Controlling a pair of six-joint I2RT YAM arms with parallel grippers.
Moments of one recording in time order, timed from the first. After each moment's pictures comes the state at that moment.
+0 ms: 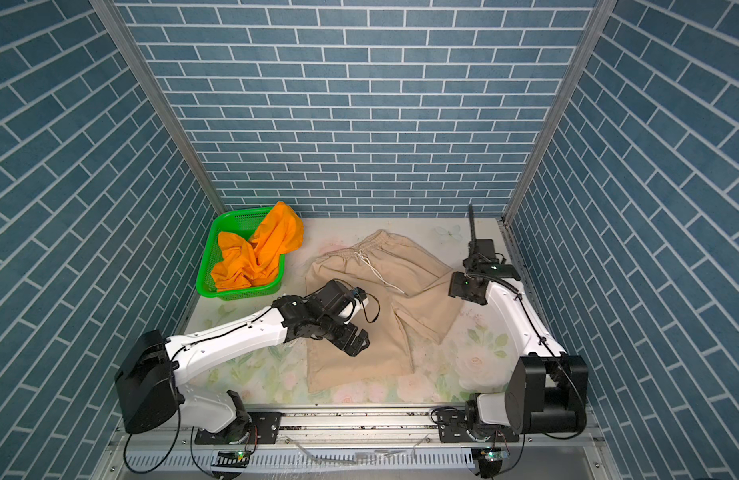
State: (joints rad) left arm -0.93 1.49 1.05 -0.63 0.17 -0.31; right arm 0.02 1.33 1.03 -0.78 -0.05 0.30
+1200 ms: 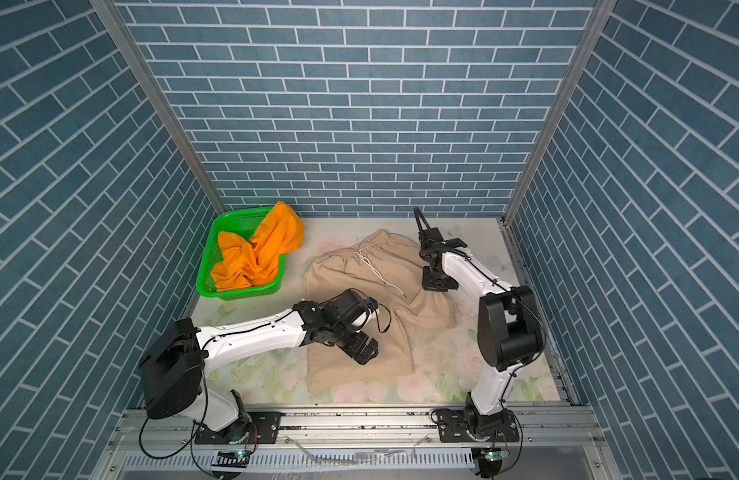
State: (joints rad) left arm -0.98 1.57 1.03 -0.57 0.16 -0.33; right arm 0.37 1.83 1.42 -1.08 0.24 0.41
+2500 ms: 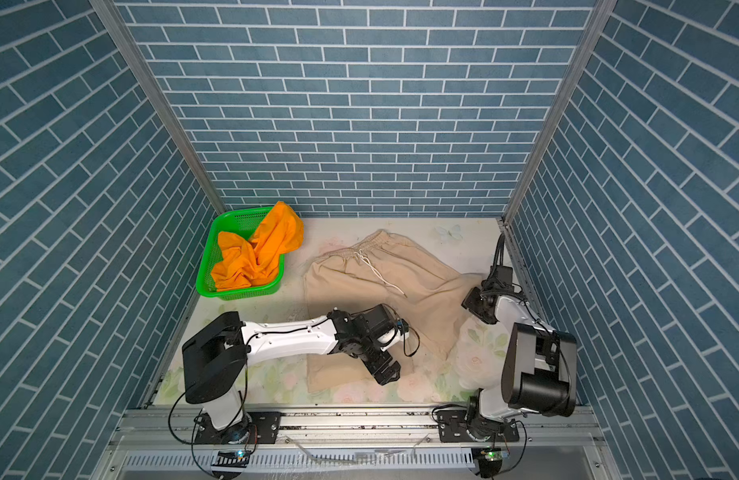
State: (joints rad) left arm -1.14 1.79 1.16 -0.53 0.27 -0.24; right arm -0.15 1.49 0.77 -0.35 -0.23 0.46
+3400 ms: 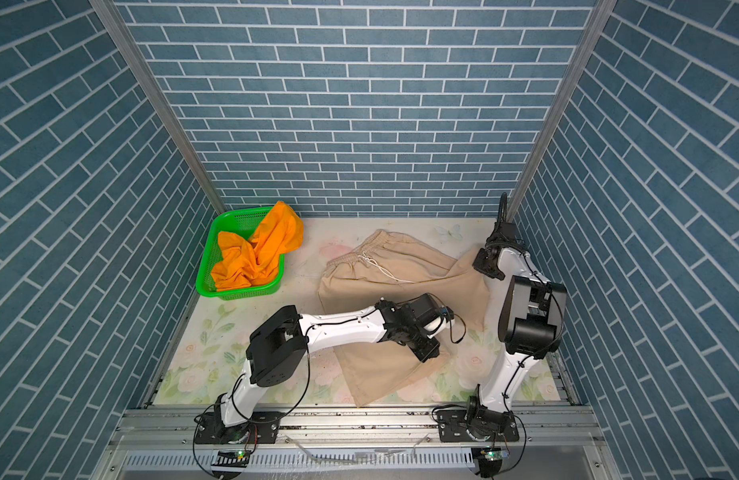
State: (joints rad) left arm -1.18 2.20 1.76 -0.53 0.29 -0.29; right arm -0.15 1.89 1.41 -0.58 -0.05 0.29
